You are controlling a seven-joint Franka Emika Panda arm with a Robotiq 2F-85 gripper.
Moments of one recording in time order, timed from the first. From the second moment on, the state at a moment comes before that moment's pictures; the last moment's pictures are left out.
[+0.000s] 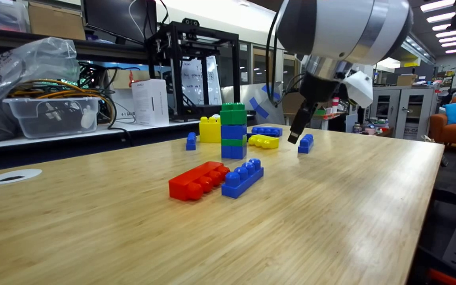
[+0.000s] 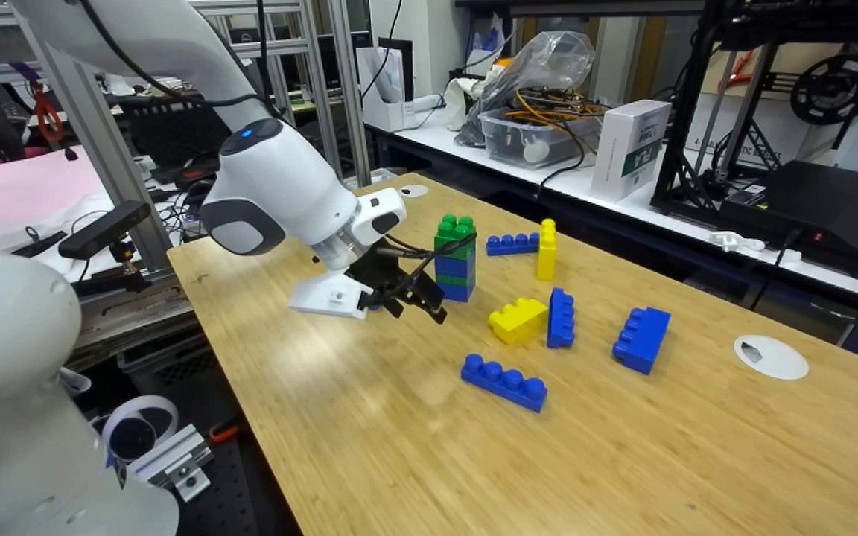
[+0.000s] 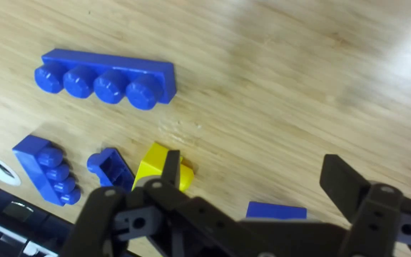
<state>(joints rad) 0.96 0.09 -0.50 -2.77 1.23 3.46 -1.27</state>
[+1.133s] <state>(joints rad) 1.01 0.00 -0.59 -2.65 1.88 3.46 -2.10</state>
